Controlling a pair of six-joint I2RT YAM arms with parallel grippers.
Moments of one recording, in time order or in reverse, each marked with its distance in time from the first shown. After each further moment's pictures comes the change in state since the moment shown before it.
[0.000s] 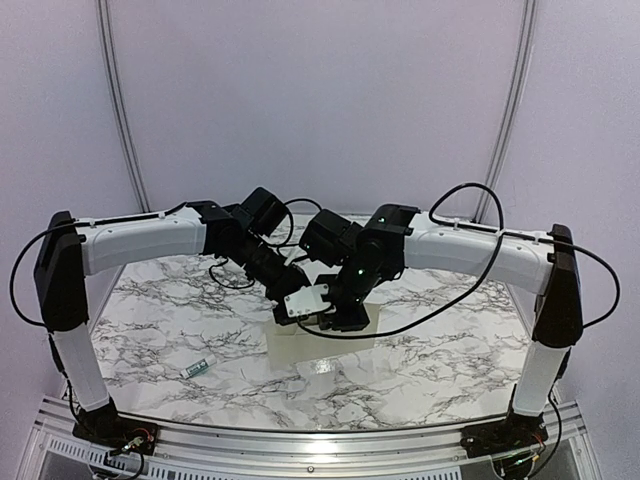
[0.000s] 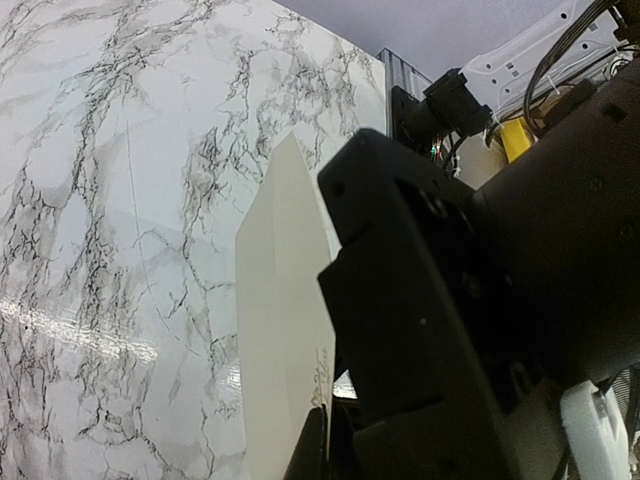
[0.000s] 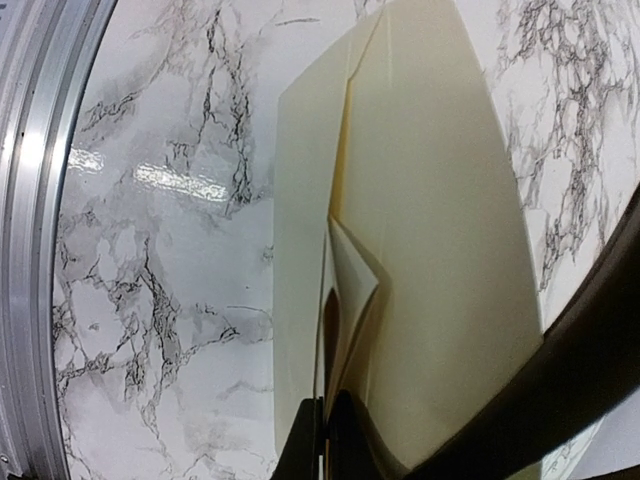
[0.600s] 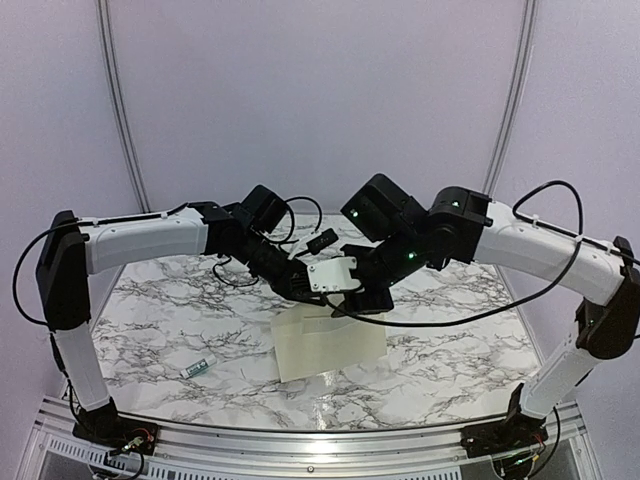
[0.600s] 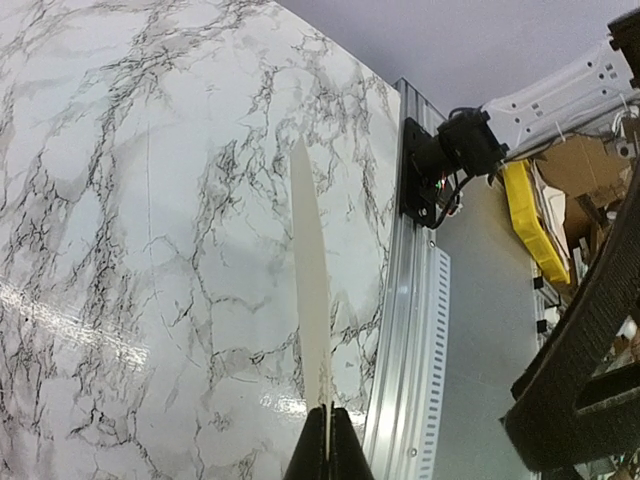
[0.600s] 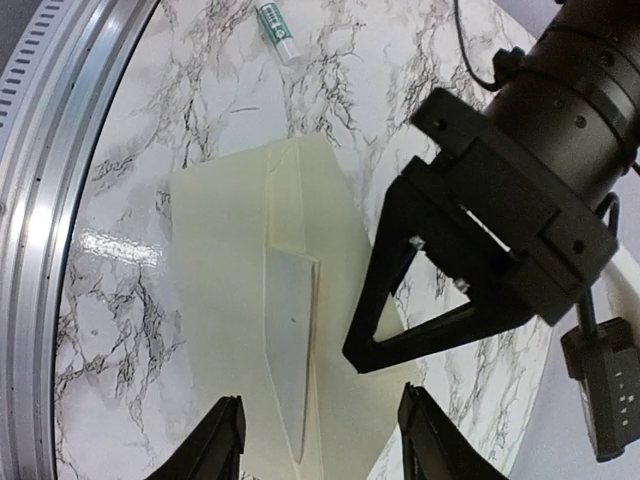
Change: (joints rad) left arm 0.013 0.013 0.000 0.066 -0.005 -0.141; right arm 0.019 -0.257 -0.080 0.094 0.016 0.010
